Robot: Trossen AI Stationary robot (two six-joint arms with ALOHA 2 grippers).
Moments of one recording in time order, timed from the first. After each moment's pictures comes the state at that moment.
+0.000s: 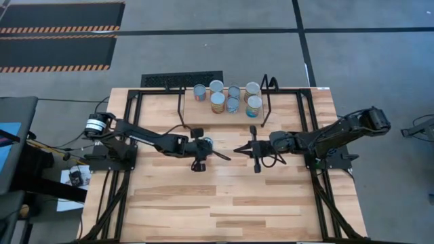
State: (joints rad) left arm -0.08 1.68 0.93 -0.20 -0.33 0.02; right arm 0.12 1.26 0.53 0.51 0.11 -0.21
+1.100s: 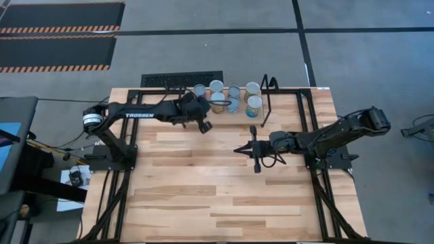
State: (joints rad) left arm 0.30 1.64 1.18 -0.45 -0.37 -0.10; right arm 0.12 1.26 0.53 0.50 0.11 -0.21
